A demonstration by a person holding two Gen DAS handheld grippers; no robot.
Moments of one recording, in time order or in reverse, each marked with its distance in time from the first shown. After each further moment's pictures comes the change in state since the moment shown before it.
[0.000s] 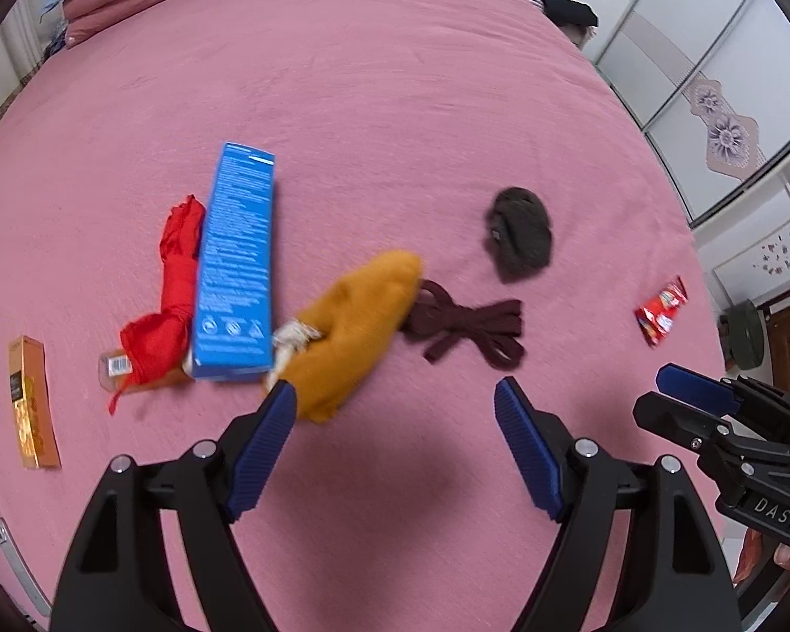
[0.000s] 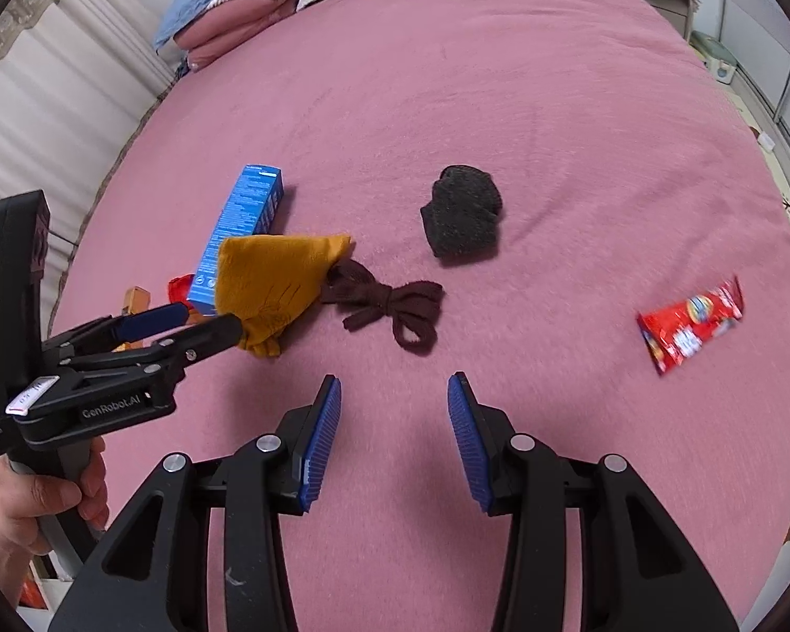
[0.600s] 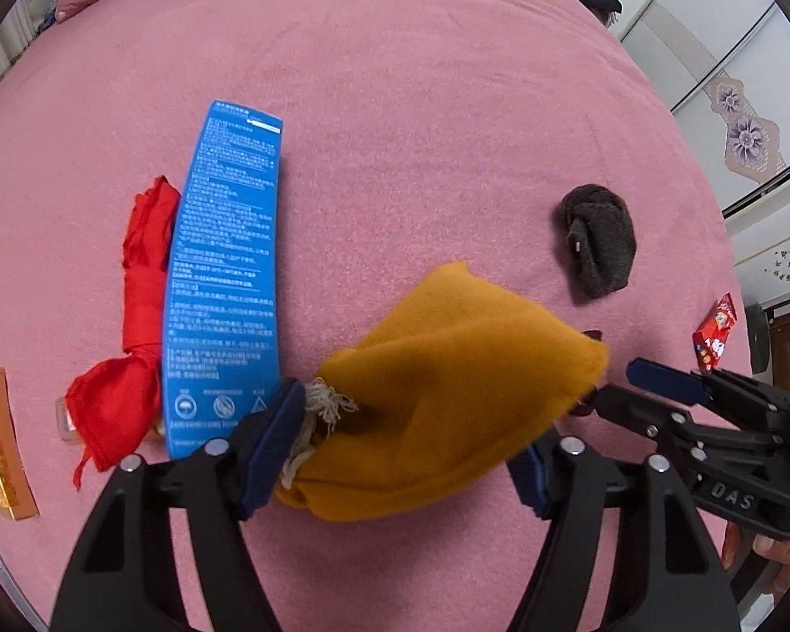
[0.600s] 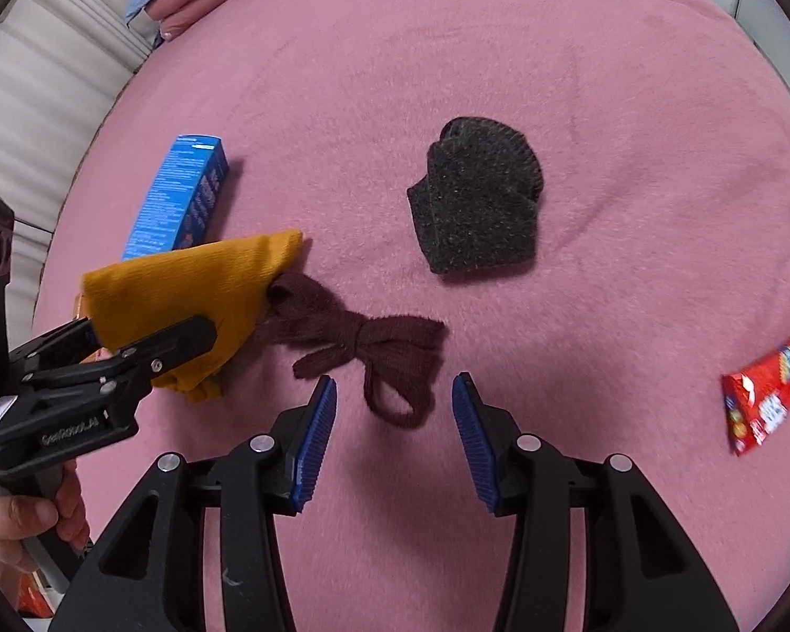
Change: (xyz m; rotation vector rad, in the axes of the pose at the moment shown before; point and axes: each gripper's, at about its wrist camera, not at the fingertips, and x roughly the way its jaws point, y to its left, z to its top) left arm 0.071 0.026 0.024 -0.014 0.070 -0.006; right arm 0.100 -0.015 0.039 0.021 0.114 -0.015
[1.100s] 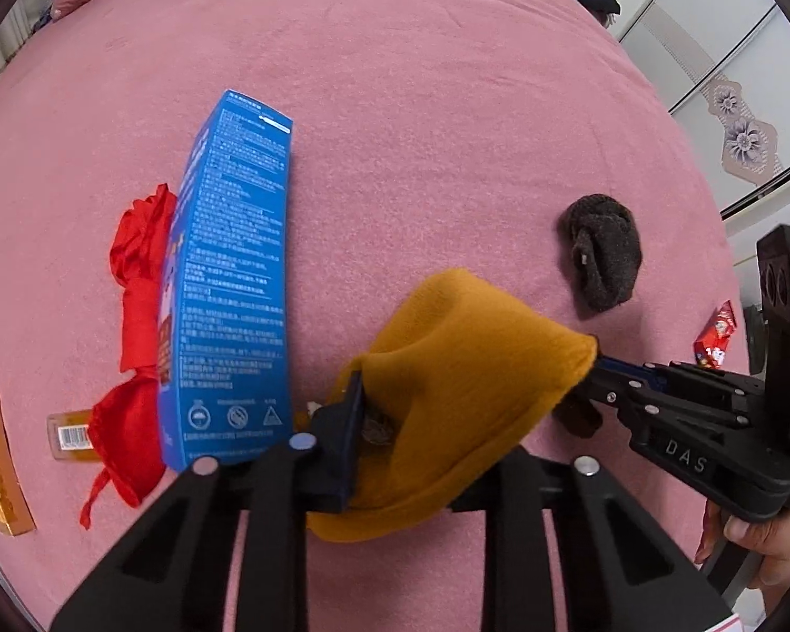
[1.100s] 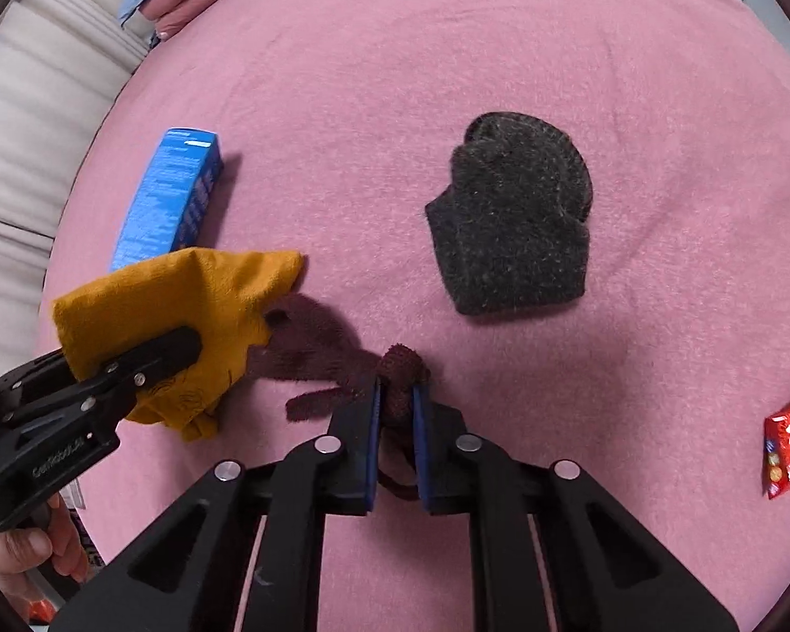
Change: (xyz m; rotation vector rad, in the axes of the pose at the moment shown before) left arm 0.003 0.004 0.008 -0.010 -0.003 -0.024; right arm 0.015 -0.002 0.011 0.006 0.010 0.027
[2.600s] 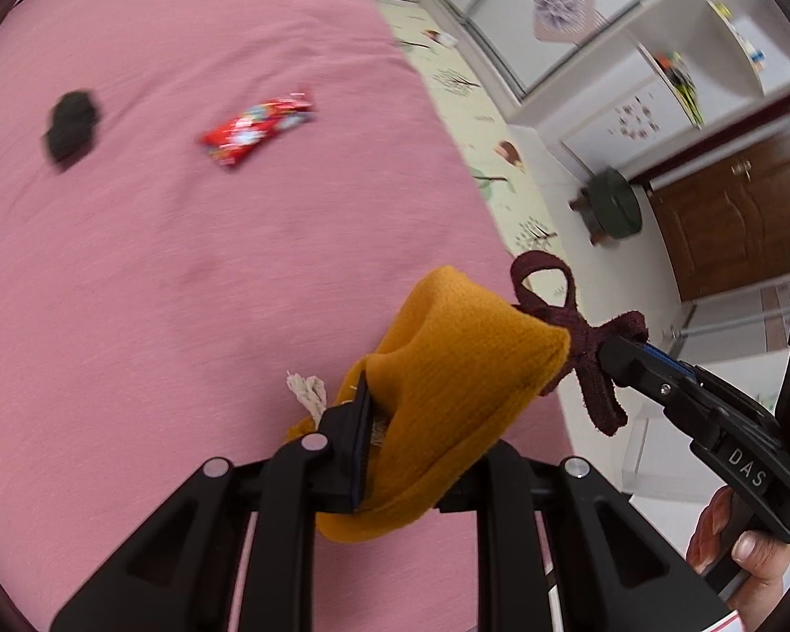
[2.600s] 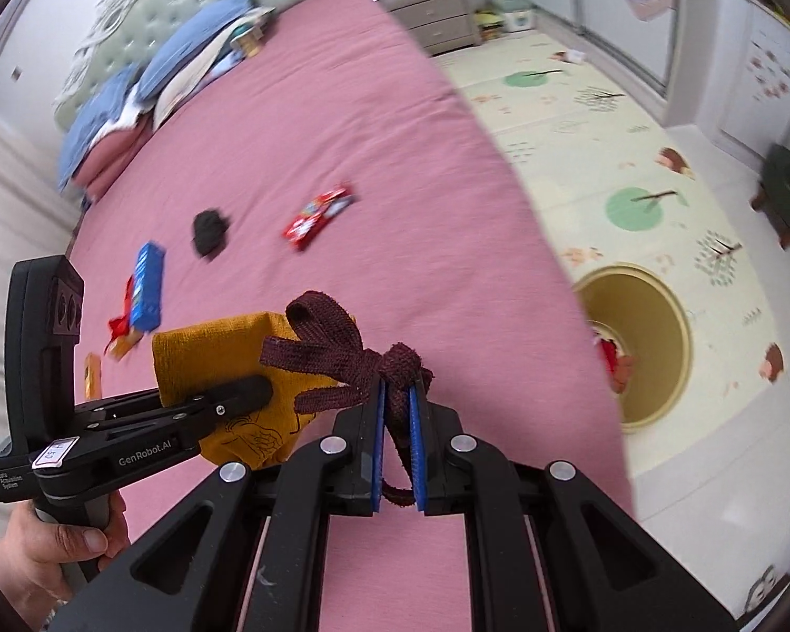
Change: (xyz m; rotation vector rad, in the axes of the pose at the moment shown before) left arm -0.064 -0.361 -0.180 0.293 0.146 -0.287; right arm -0.294 -0.204 -0.286 0.374 -0.303 -0.137
